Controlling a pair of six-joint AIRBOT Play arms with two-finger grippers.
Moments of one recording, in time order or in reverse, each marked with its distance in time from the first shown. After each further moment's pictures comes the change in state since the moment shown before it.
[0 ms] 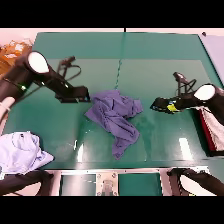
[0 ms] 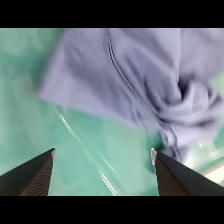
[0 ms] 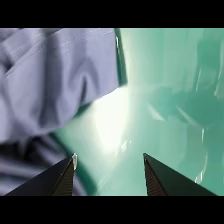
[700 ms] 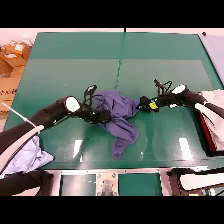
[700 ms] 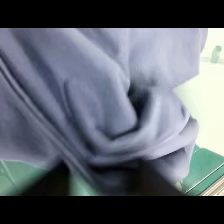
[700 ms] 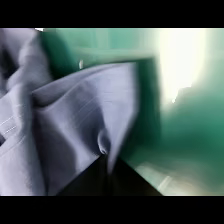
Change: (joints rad) left arm -0.268 -0.011 -0.385 -0.275 0.592 0.040; right arm 0.000 -0.436 0.102 0.419 -0.080 -0.281
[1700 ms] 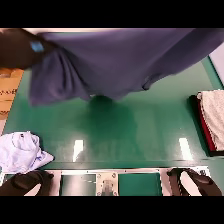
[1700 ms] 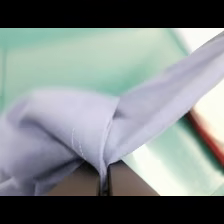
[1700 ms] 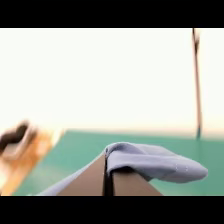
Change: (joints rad) left arm 0.193 0.519 0.760 0.322 -0.479 -0.047; right arm -0.293 0.838 0.661 0.016 0.063 0.068
